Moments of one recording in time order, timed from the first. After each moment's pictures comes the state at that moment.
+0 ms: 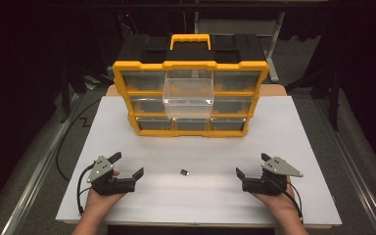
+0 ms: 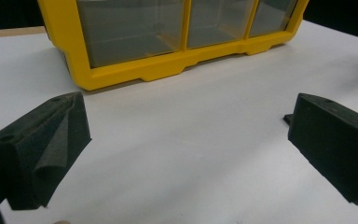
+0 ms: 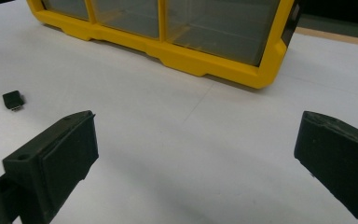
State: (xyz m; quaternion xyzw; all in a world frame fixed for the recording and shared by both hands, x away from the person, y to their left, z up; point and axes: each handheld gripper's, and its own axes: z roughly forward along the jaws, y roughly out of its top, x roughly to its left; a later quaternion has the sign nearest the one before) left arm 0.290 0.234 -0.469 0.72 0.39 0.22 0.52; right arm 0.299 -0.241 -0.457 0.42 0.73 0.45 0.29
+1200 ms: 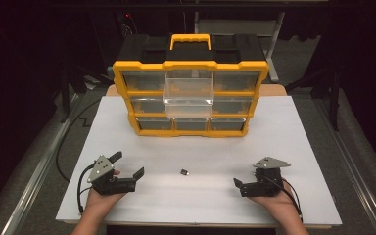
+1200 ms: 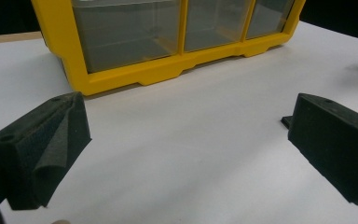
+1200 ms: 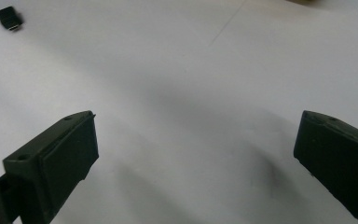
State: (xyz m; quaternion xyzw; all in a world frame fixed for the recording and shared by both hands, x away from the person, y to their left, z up) left arm 0.291 0.232 -0.468 0.73 0.39 0.23 0.52; right arm 0.307 -0.236 -0.465 0.44 0.81 0.35 0.18
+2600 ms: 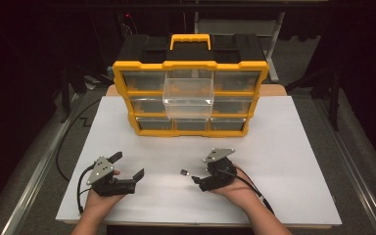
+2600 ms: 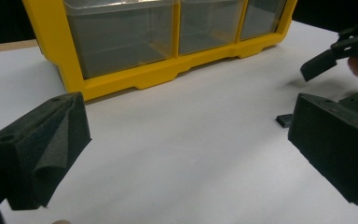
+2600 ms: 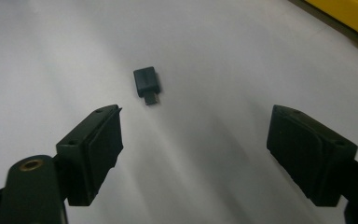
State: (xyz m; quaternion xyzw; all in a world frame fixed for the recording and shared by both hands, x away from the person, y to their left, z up) left arm 0.287 0.233 -0.466 0.72 0.37 0.23 0.54; right arm 0.339 -0.118 -0.460 0.29 0.88 0.36 0.12
